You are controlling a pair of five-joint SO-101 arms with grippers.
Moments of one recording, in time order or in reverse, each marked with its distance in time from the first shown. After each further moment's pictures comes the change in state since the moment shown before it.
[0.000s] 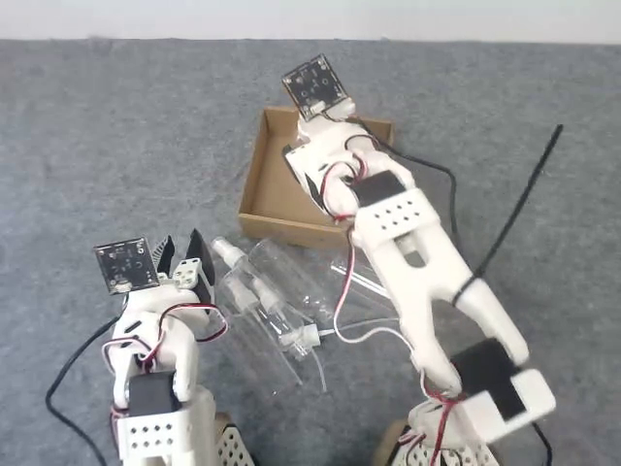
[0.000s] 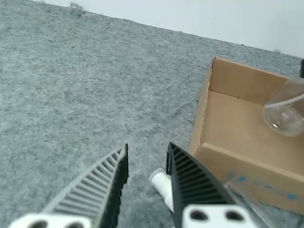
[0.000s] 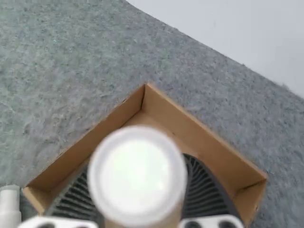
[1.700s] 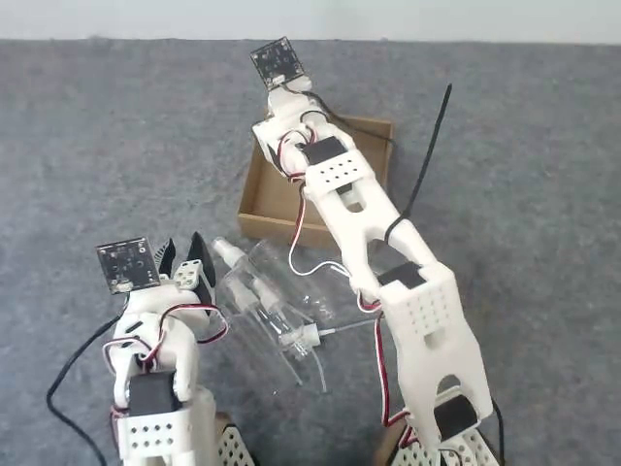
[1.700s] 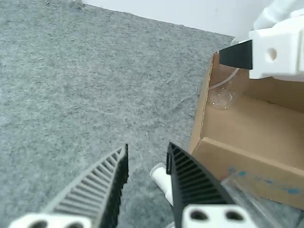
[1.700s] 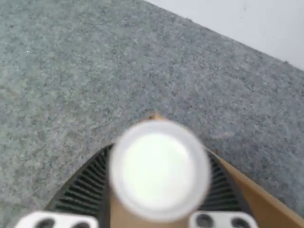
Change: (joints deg) left arm 0.0 0.0 0.0 1.3 0.0; right arm -1.7 45.1 -44.7 -0.5 -5.7
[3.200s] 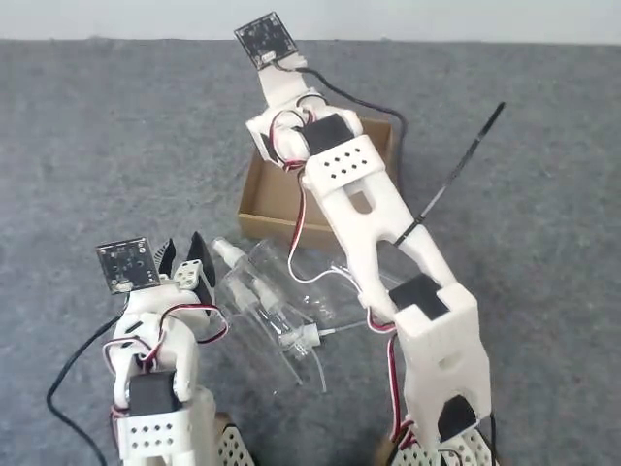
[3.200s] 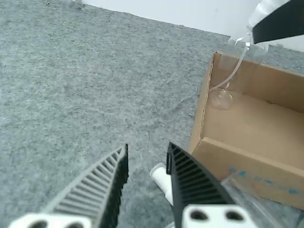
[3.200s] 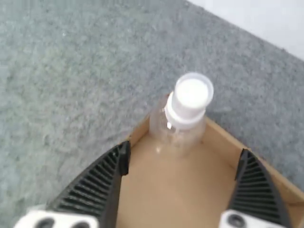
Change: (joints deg) left arm 0.0 0.0 0.0 0.0 0.0; right arm -2.0 -14.5 -2.4 24.2 -0.1
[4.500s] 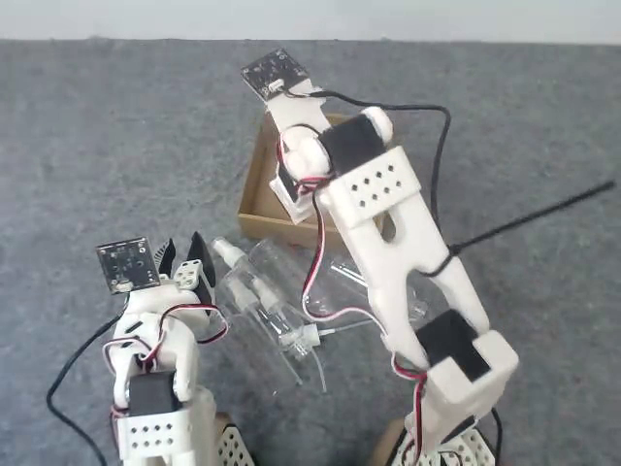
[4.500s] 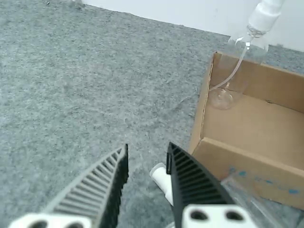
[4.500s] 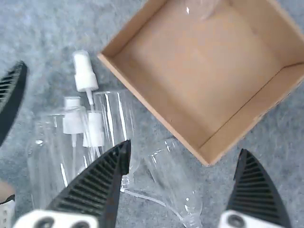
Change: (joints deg) left arm 0.0 0.0 0.0 0.0 0.0; right arm -3.0 -19.3 0.0 44.9 0.2
